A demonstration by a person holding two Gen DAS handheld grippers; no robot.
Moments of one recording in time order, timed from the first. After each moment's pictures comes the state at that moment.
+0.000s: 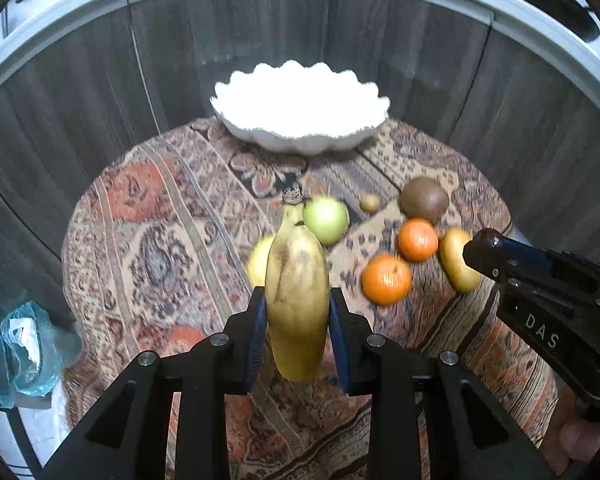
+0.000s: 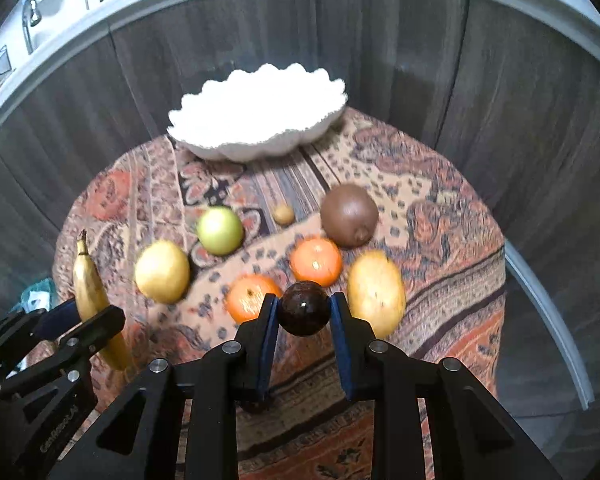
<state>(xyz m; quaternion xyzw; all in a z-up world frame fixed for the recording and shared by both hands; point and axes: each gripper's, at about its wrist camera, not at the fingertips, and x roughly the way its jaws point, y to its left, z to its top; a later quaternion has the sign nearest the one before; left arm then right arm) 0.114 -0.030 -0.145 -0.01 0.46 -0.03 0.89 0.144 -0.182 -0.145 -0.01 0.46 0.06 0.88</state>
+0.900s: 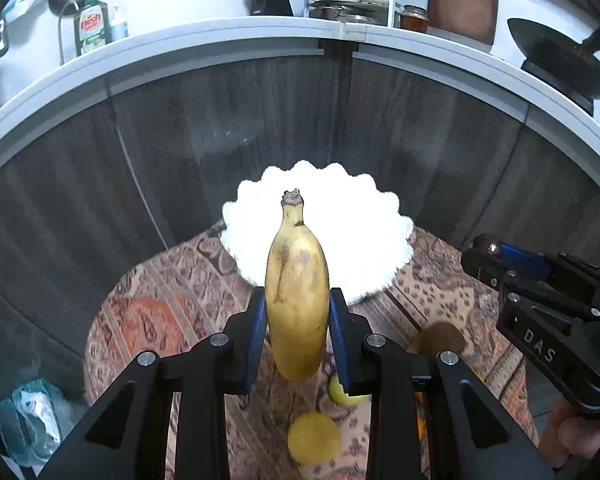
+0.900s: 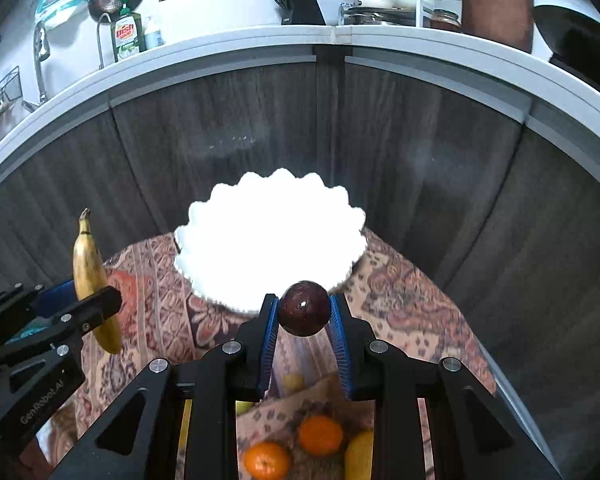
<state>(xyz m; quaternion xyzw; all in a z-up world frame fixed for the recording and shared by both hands) 0.242 -0.003 -0.068 0.01 0.39 -0.04 0.92 0.264 -0.164 -0.064 -0.03 0.38 0.08 0.92</state>
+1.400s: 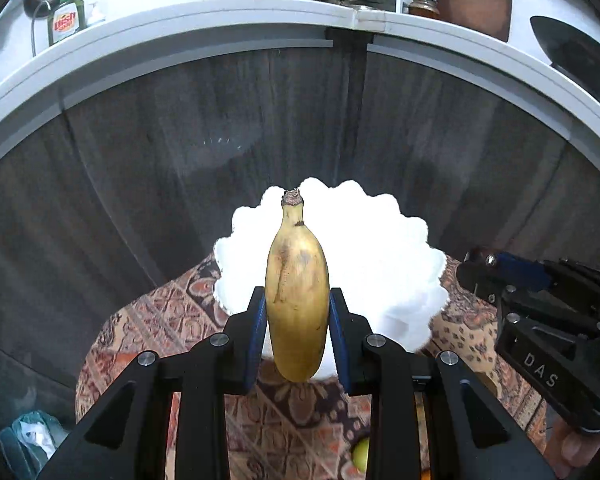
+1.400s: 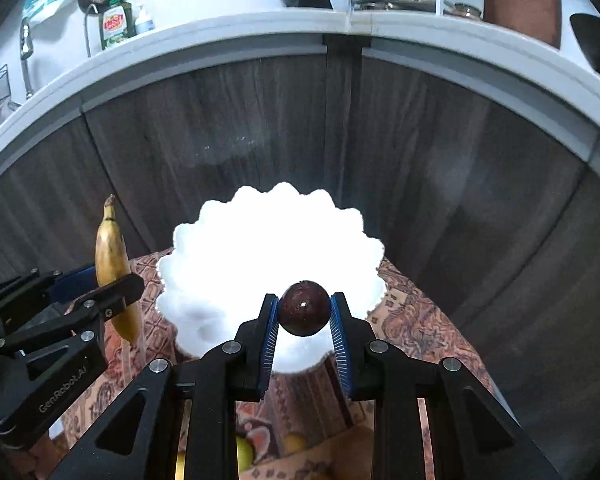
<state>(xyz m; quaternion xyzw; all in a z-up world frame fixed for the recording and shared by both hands) 0.333 0.012 -0.089 0.01 0.40 -0.05 0.92 0.346 -0.141 -0.086 -0.04 0.41 0.09 0.91</state>
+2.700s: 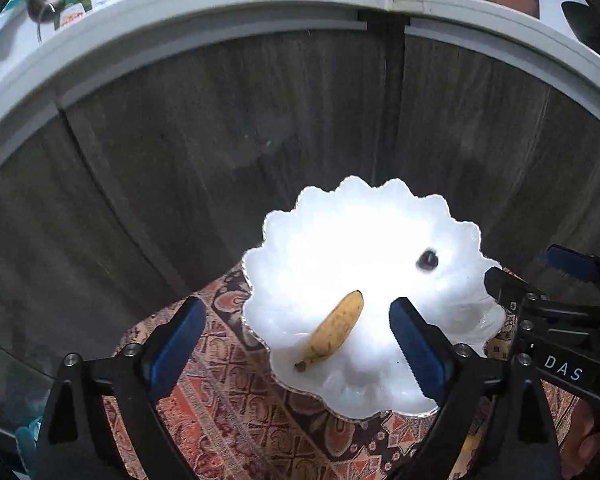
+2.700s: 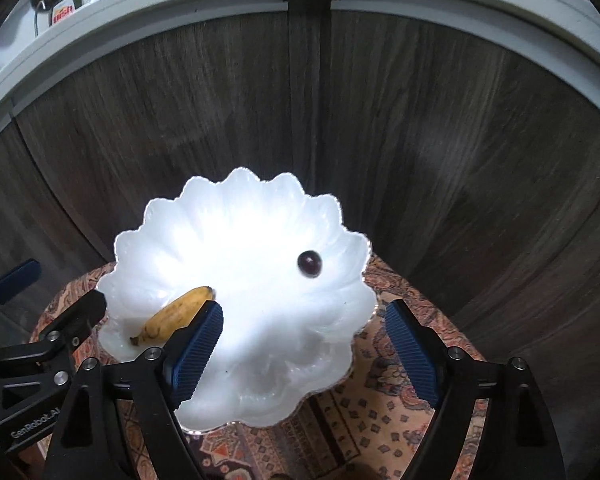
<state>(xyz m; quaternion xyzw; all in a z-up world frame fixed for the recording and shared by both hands) 0.368 0.022 -0.106 0.04 0.40 0.00 0.91 0.393 -0.146 -0.112 -0.04 0.43 0.03 0.90</state>
